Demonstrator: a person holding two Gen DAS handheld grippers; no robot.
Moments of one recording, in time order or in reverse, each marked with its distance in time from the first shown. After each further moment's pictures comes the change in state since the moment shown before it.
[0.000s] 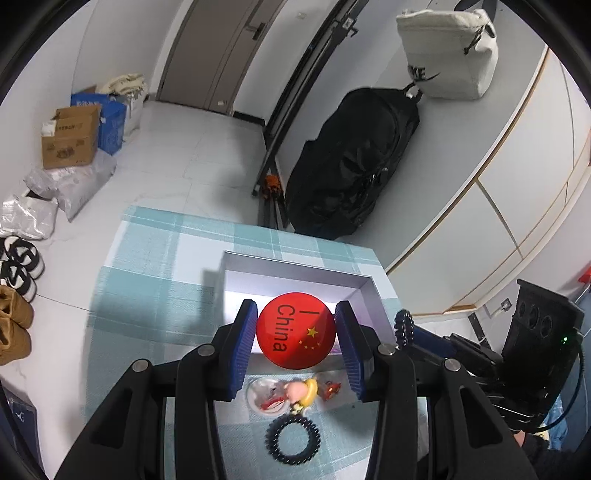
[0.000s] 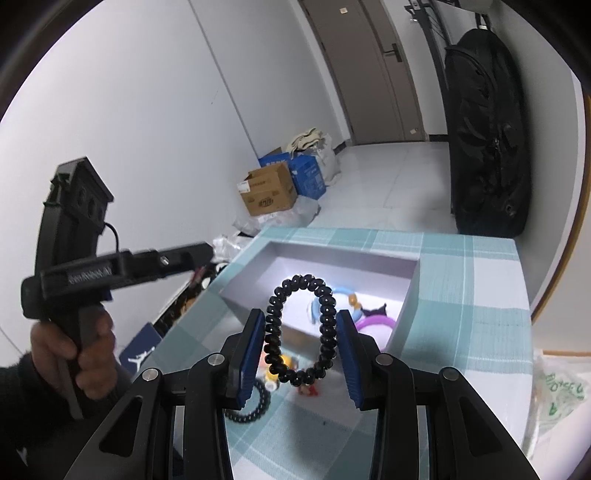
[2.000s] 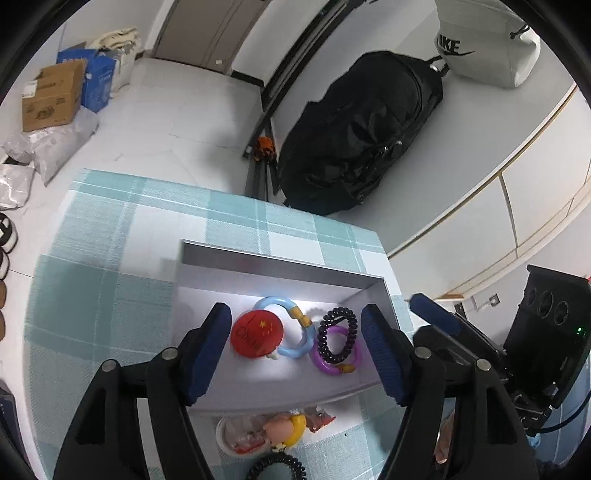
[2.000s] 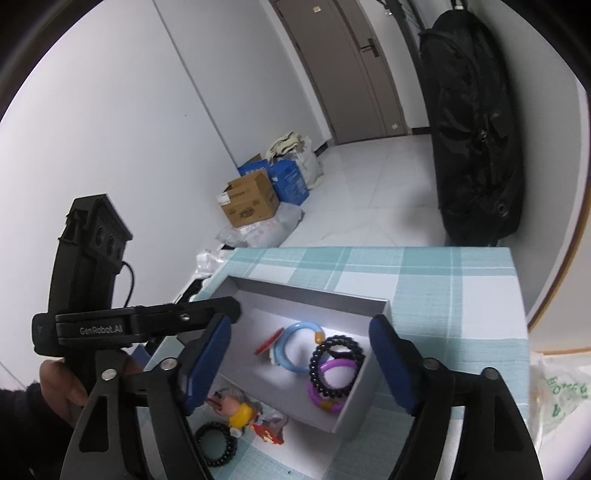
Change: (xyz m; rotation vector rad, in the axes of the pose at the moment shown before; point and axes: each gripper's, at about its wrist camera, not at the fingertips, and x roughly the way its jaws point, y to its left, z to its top) left arm 0.050 0.005 0.013 -0.075 0.131 -0.031; right arm 0.023 -0.035 0.030 0.077 -0.013 -0.040
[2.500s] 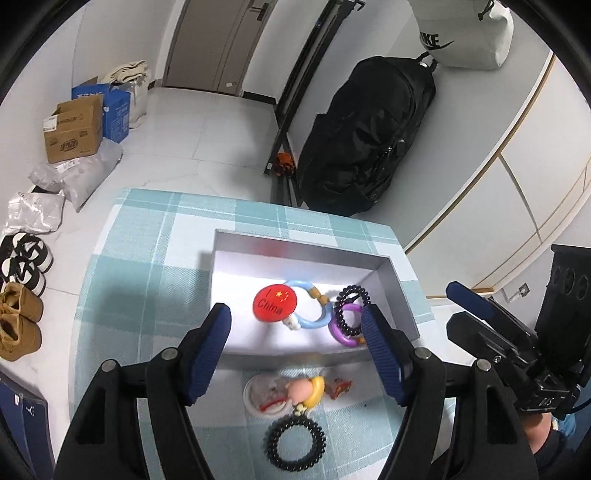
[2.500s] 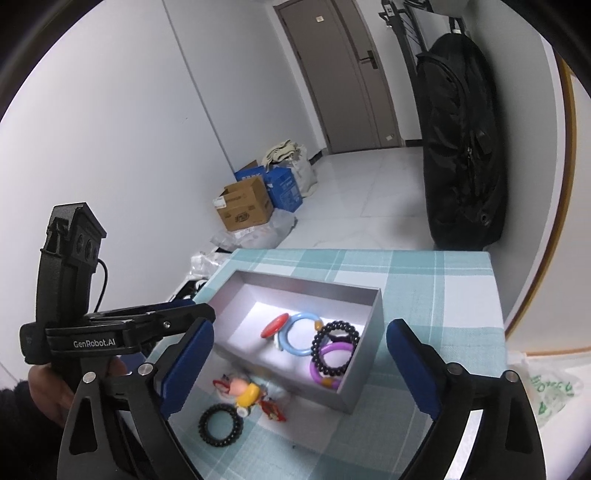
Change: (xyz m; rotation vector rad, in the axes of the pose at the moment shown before) left arm -0.030 -0.013 -0.025 0.078 -0.055 0.131; right arm -0.028 0.016 -0.012 -0.039 -0.025 -0.042
